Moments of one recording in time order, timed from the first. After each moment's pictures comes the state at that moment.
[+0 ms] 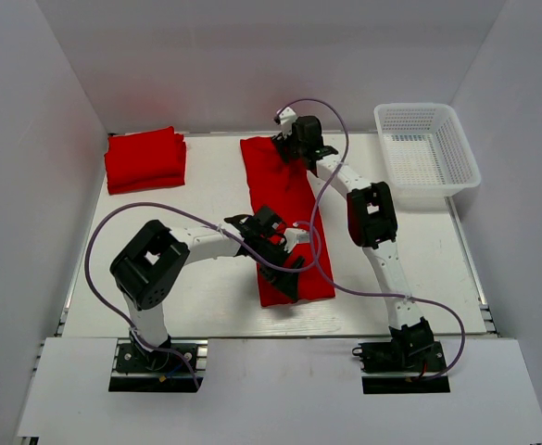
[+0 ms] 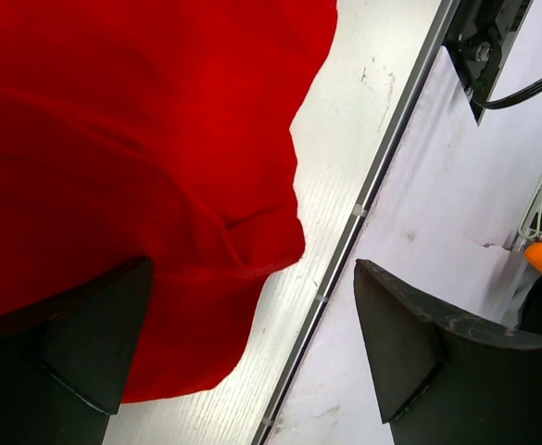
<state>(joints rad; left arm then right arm) -0.79 1.81 1.05 -0.37 0.74 -0.07 0.43 2.64 2.28 -0.06 -0.05 -0.34</state>
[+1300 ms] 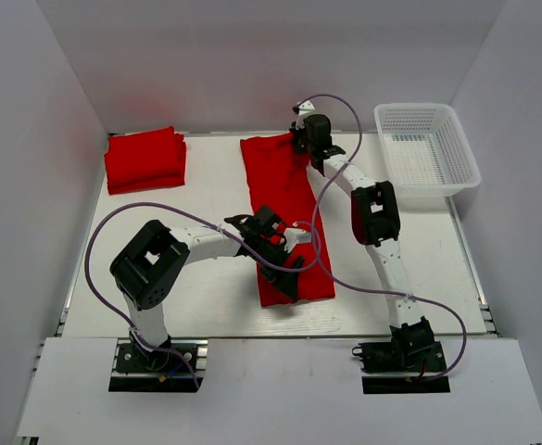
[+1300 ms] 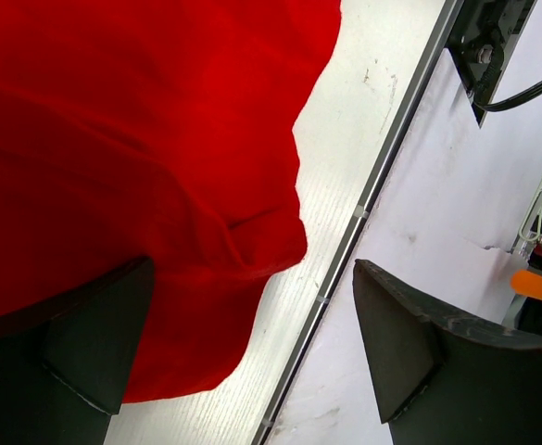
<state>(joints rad) -0.78 1.81 1.05 -0.38 0.72 -0.07 0.39 2.68 2.30 0.02 -0.10 -0.02</state>
